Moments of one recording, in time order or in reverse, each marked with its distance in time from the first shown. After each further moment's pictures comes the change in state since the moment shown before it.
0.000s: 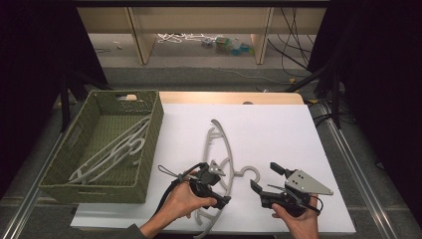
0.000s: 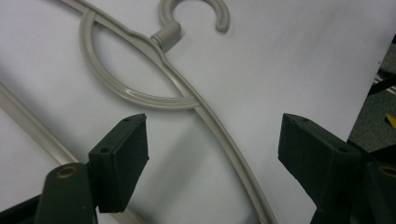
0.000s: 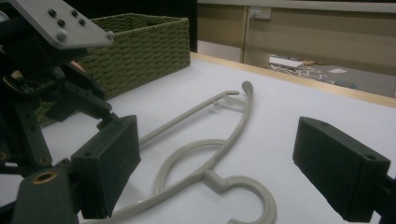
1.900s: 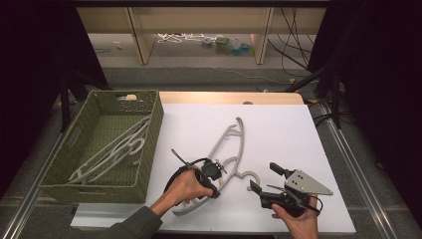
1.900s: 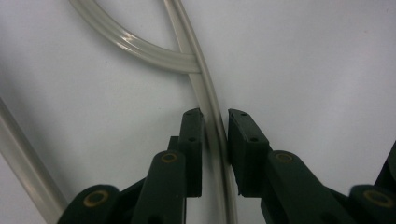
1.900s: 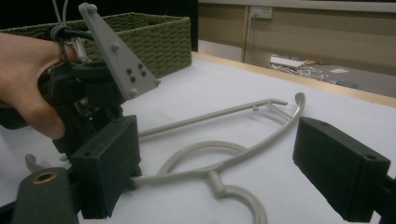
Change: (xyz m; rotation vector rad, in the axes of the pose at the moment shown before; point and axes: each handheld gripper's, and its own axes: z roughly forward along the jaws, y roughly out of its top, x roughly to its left) left arm 0.034 0.009 0.030 0.260 -0.062 0.017; right arm 0.001 0.000 0.000 0.003 0.006 0.000
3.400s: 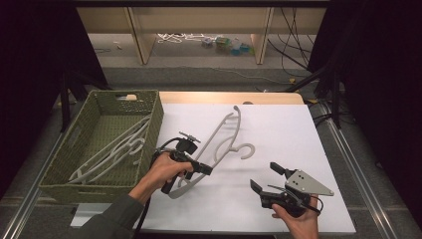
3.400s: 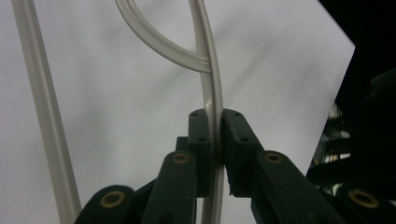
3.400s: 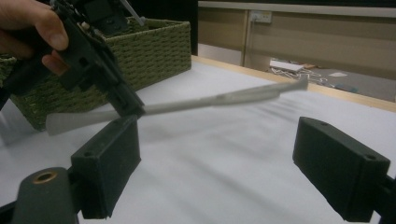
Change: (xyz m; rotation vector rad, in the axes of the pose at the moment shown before) left arm 0.055 -0.023 -0.062 -0.376 -0.214 -0.313; right arm 0.000 0.001 -0.001 -0.007 -0.003 -0.002
